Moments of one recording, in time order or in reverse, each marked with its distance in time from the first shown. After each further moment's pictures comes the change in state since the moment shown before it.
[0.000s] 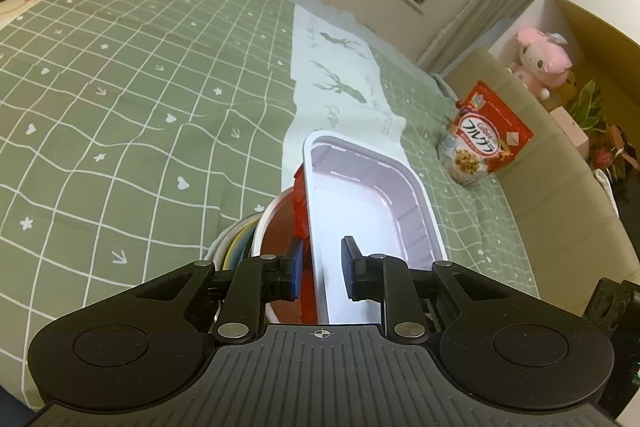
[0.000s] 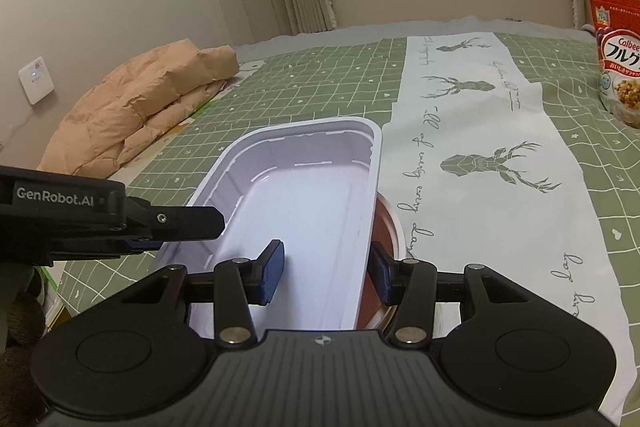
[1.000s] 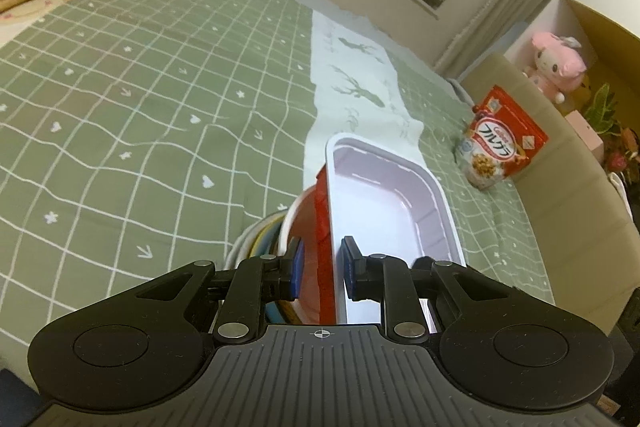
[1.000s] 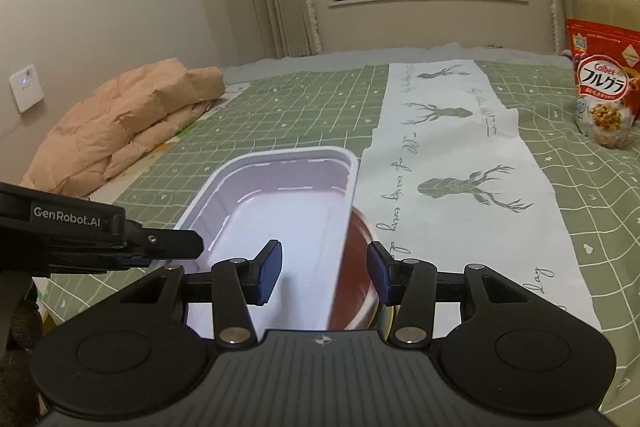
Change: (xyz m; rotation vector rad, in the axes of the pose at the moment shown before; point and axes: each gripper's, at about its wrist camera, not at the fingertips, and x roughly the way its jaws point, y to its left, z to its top) left arm -0.012 0.006 -0.004 -0.006 -0.023 0.059; right arm -0.023 0.003 -0.004 -0.012 -0.082 -0.066
